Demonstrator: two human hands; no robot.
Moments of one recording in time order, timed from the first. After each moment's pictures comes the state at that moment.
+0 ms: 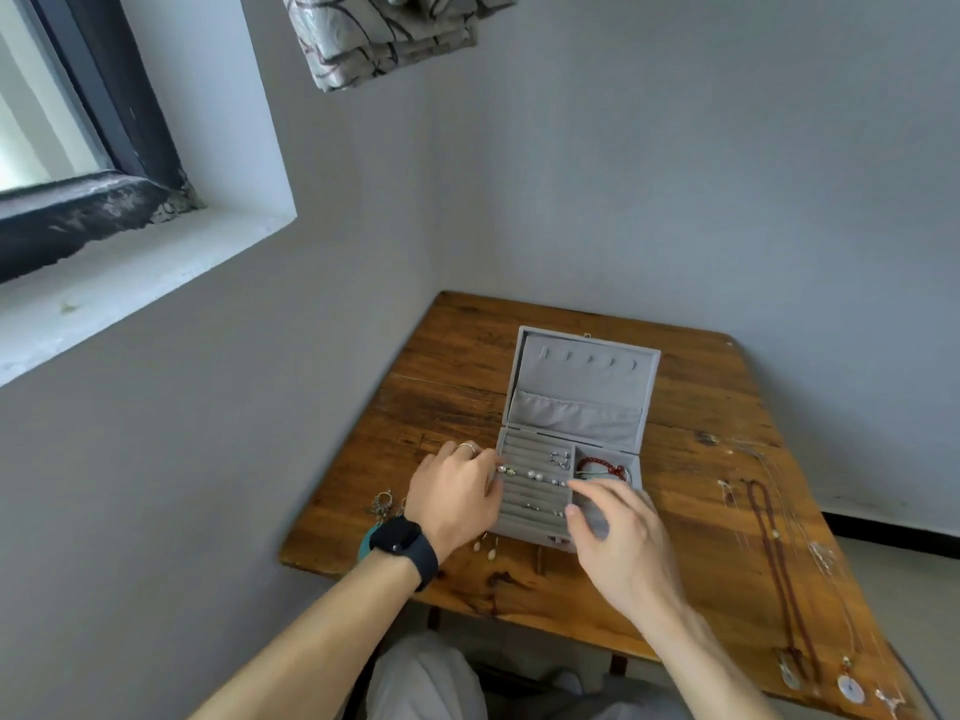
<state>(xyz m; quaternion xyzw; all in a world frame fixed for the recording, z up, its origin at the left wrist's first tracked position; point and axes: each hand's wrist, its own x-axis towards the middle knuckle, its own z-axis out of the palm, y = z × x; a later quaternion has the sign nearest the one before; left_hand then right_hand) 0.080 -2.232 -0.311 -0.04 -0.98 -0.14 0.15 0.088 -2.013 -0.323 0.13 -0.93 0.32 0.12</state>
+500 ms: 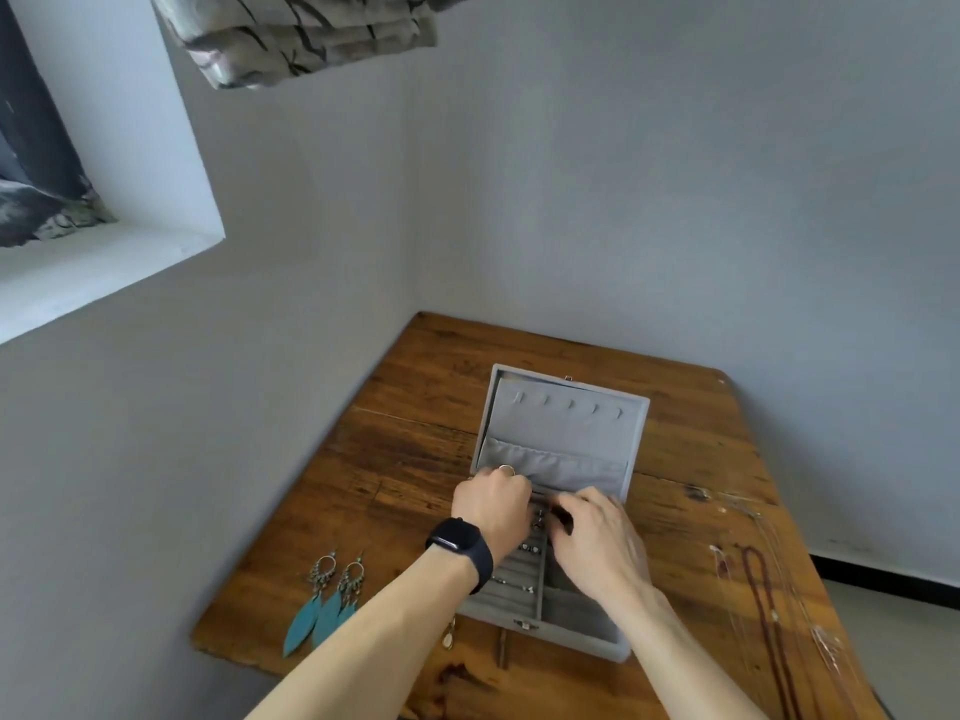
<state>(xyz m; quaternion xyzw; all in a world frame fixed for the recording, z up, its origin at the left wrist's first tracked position) -0.025 -2.161 -0.310 -0.04 -1.00 -0.08 0.03 -0.022 -2.012 -0.325 0.12 -0.98 0.18 0.04</state>
